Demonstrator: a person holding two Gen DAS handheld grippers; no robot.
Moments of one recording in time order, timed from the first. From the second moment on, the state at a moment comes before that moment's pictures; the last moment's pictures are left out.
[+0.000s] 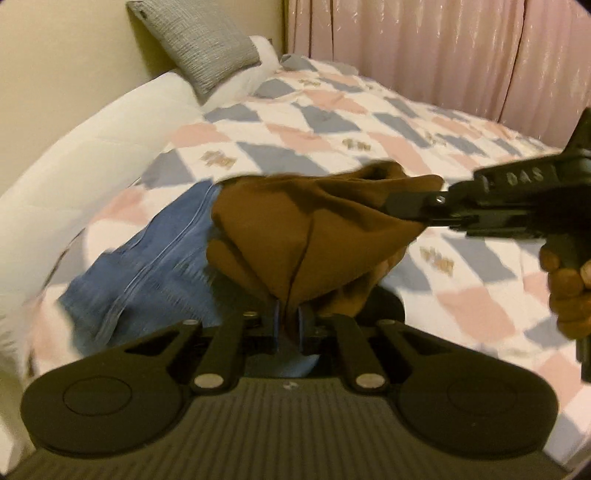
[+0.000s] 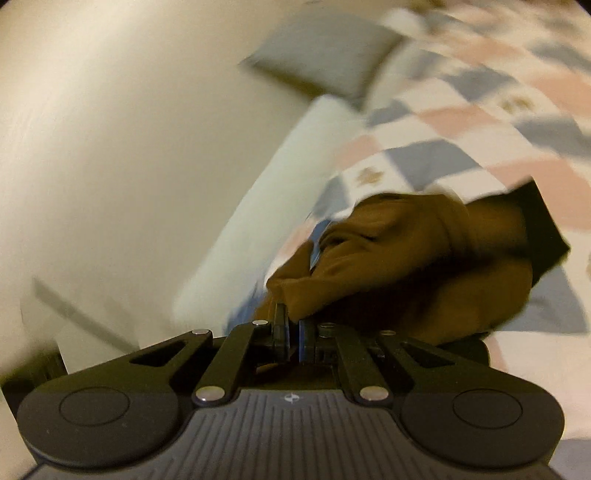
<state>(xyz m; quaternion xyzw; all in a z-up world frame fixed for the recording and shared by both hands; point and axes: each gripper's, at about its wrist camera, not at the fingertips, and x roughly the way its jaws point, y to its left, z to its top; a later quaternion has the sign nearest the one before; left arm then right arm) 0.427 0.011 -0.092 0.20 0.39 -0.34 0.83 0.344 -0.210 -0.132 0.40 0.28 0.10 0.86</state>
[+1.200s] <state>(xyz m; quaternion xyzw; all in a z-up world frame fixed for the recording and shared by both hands) 0.547 -0.088 -0.156 0.10 0.47 -0.35 0.80 0.423 -0.204 -0.201 0.01 0.37 -0.08 0.93</state>
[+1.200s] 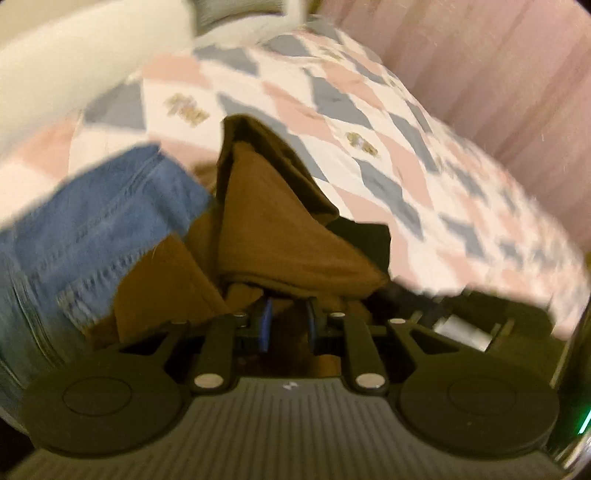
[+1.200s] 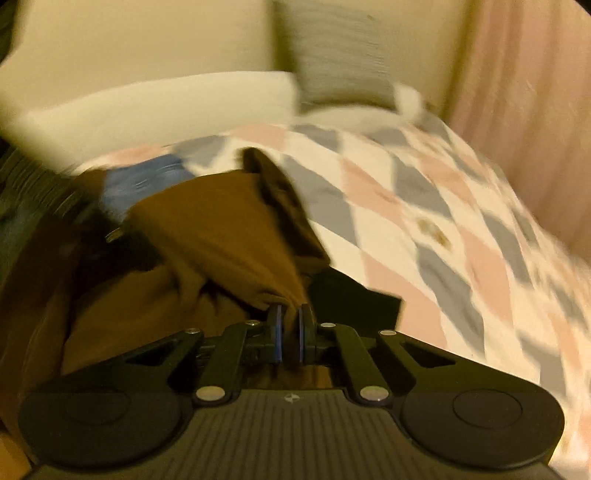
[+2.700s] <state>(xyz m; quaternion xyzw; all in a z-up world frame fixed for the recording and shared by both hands) 0.408 -0.106 -0.154 0.59 -0.09 -0.39 0.70 0.354 -0.194 -0.095 -0.03 0.12 -0.18 0.98</state>
